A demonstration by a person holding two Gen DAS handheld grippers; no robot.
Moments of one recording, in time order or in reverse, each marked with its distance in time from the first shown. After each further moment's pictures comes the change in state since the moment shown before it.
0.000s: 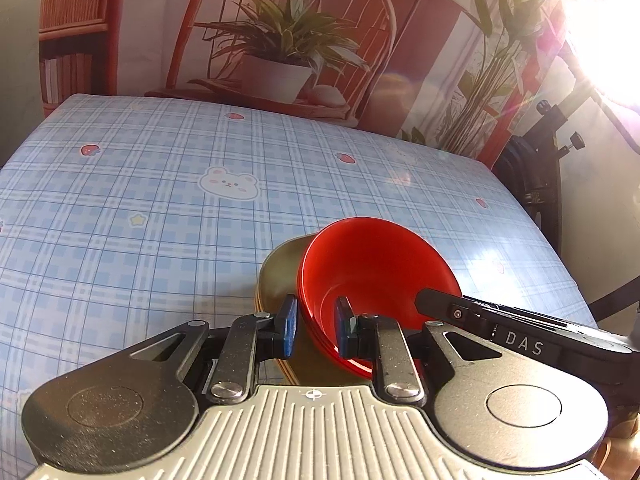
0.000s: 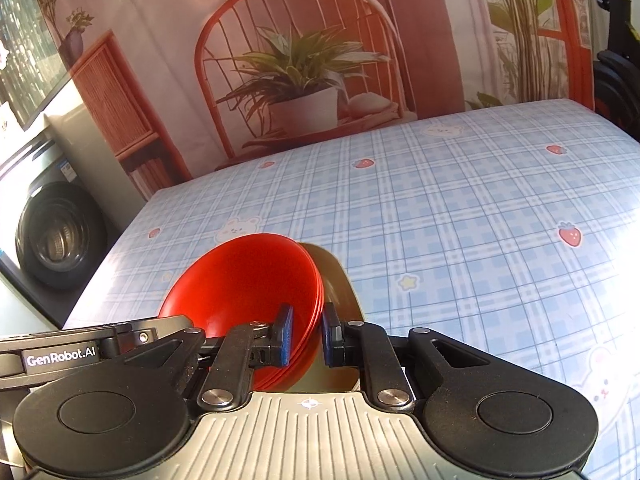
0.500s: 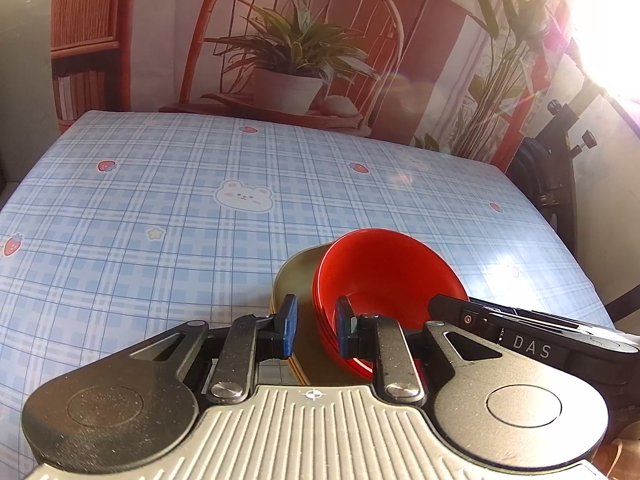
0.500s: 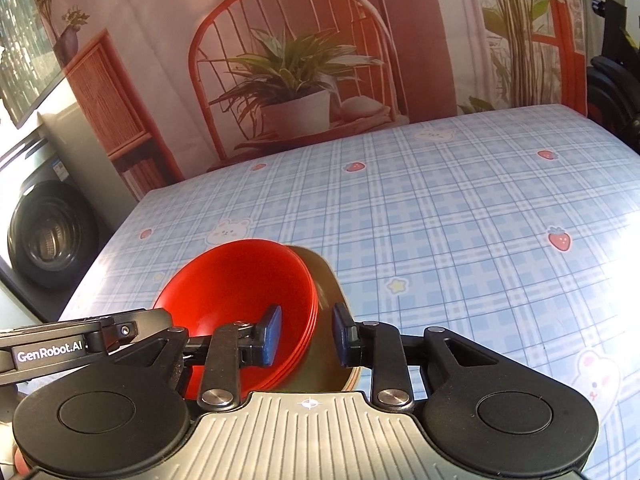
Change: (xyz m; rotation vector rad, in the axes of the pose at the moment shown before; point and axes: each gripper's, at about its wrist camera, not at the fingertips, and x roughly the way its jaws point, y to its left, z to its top) left arm -0.011 -0.007 0.003 0.027 -0.034 0.075; right arm -0.005 0.000 0.002 -0.013 -0.014 -0.029
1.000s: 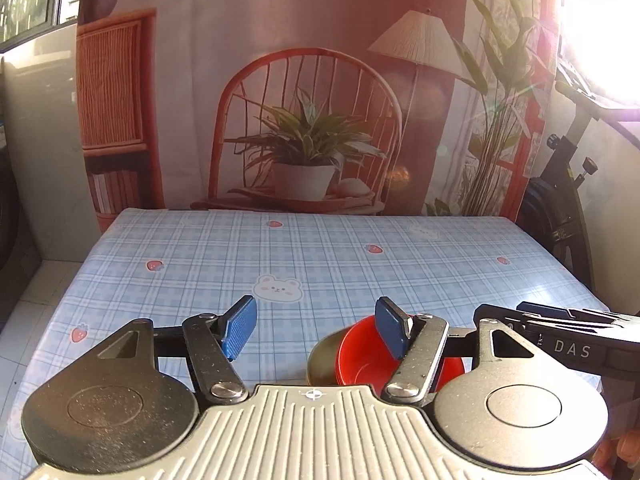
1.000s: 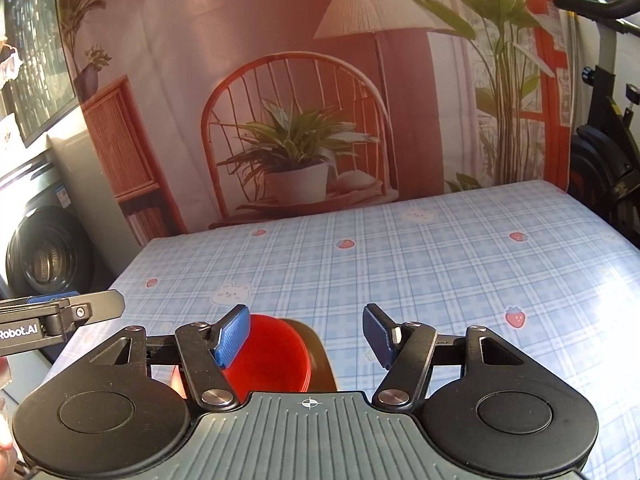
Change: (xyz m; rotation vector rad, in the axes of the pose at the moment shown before) left arm -0.077 -0.022 0.025 0.101 -0.211 0.117; right arm -0.065 0.008 0.028 -0.074 -0.170 -0.037
